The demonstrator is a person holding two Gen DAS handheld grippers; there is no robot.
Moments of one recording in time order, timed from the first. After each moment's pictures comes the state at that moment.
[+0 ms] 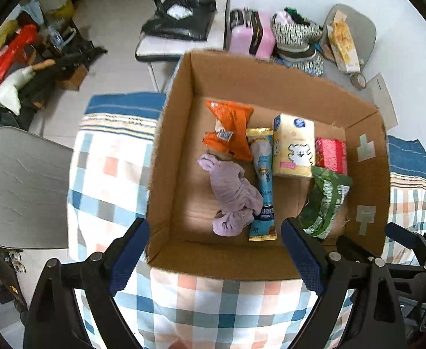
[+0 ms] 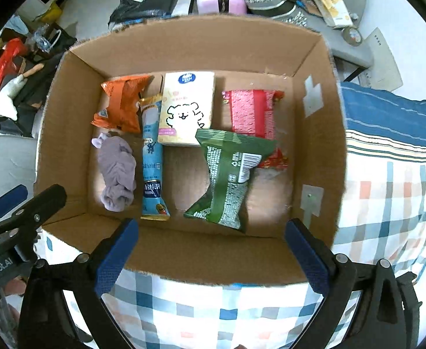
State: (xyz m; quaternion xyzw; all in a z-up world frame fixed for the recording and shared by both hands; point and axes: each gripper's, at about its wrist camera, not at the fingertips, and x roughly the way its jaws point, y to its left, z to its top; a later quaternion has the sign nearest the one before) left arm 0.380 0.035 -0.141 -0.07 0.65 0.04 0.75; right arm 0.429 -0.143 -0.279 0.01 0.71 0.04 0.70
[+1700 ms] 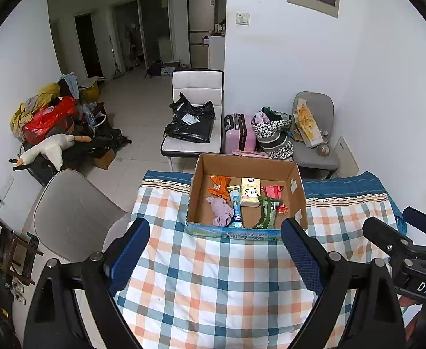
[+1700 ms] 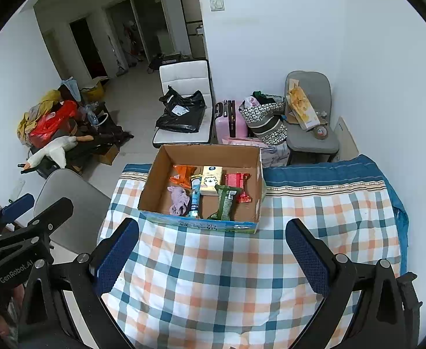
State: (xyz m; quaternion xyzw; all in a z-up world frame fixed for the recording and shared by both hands) left arm 0.157 -0.008 0.117 -0.04 0.44 0.06 0.90; right arm 0.183 -0.203 0.044 0.02 0.47 0.09 0.88
